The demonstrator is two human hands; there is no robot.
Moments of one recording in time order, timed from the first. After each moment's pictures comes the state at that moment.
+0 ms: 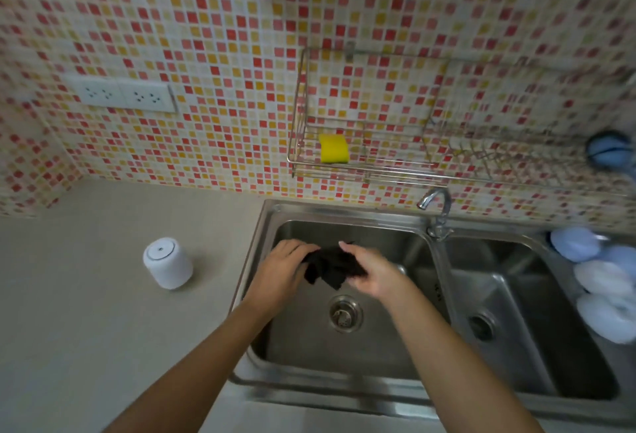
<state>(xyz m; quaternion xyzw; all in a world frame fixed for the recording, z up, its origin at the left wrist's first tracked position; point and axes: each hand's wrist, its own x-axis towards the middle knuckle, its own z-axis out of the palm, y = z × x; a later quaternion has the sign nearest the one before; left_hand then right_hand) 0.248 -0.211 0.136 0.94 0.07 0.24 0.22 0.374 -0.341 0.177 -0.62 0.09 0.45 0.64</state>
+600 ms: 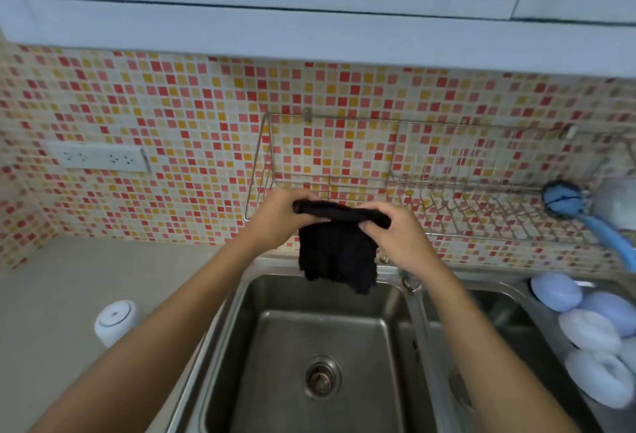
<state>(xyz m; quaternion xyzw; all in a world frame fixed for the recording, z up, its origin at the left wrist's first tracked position) 0.370 -0.213 0.312 0.91 0.04 0.21 0.35 0.479 -0.410 0.300 -0.78 -0.39 0.06 0.48</state>
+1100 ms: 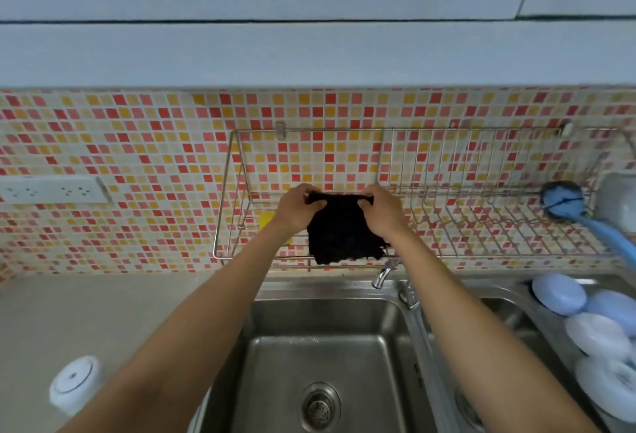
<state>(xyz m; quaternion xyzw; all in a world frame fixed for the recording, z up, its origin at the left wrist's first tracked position) 0.520 -0.182 0.282 0.85 0.20 0.15 0.47 0.604 -0.347 0.284 -0.88 -0.27 0.02 0.39</state>
